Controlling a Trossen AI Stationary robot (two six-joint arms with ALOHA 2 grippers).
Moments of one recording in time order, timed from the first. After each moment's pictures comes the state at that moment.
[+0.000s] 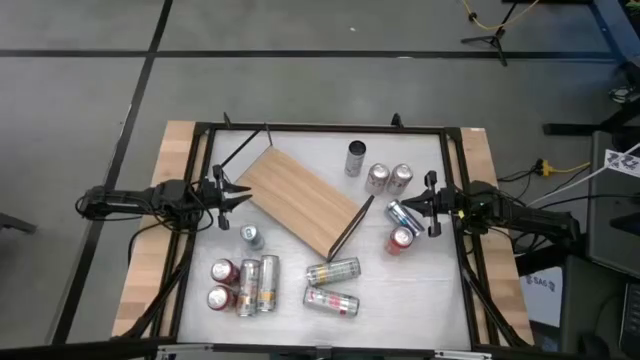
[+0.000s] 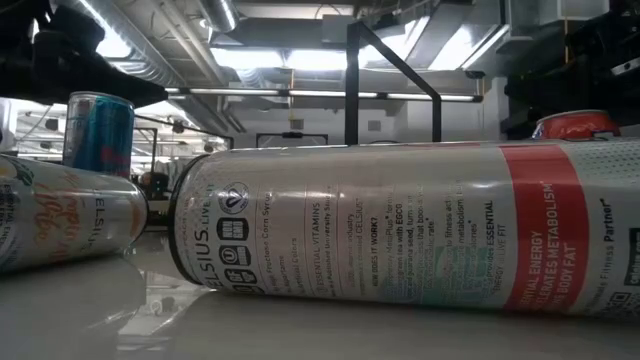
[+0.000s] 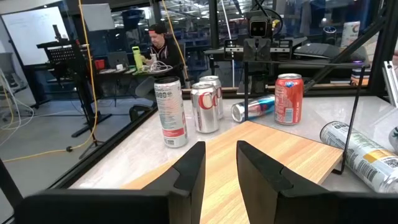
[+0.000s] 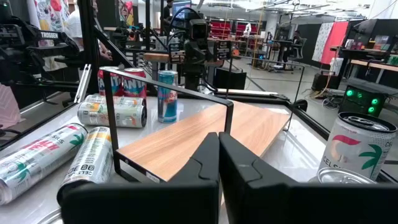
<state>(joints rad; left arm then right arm) -0.04 0.00 0.05 -0.06 -0.30 0.08 -0.15 0.02 0.02 0.01 -0.18 -0.08</state>
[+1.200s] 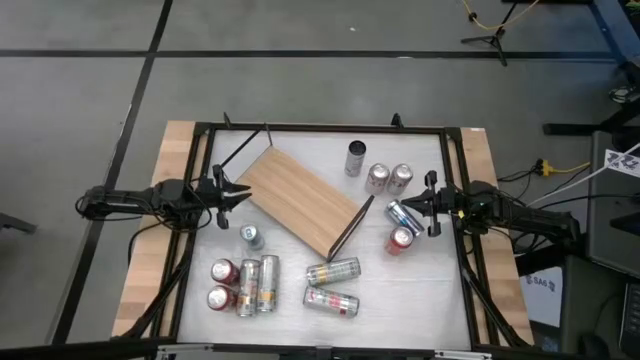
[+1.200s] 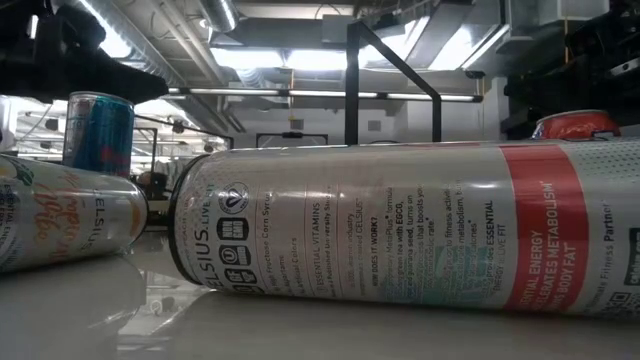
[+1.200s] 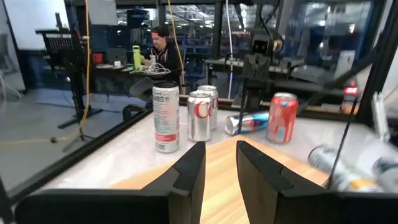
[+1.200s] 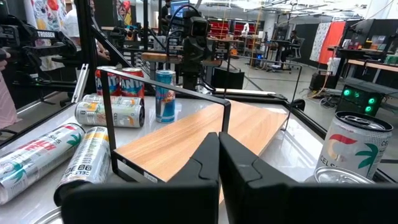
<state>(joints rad) -0.03 0.00 0.05 -0.02 -0.30 -0.05 -0.15 0.02 0.02 0.01 -0.18 -0.08</state>
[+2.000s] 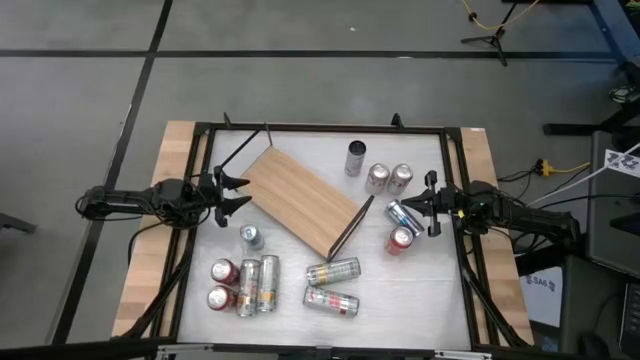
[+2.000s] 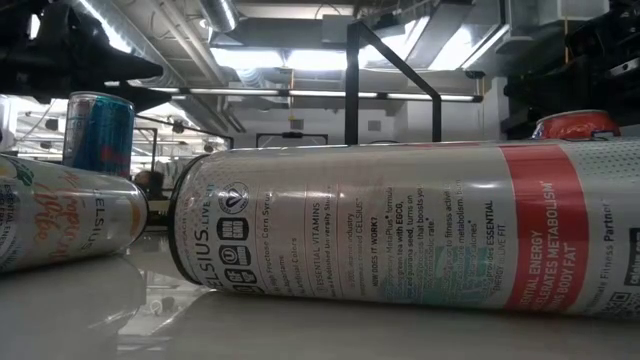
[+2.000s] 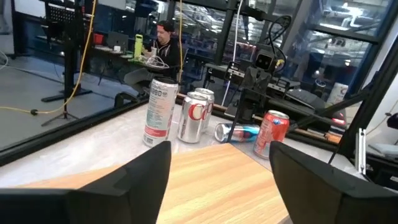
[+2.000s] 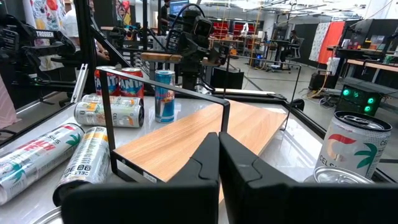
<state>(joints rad) -0.03 0.01 0.05 -0.01 -0.31 -0.24 -0.15 0.02 0.02 0.01 -0.17 -0.08</state>
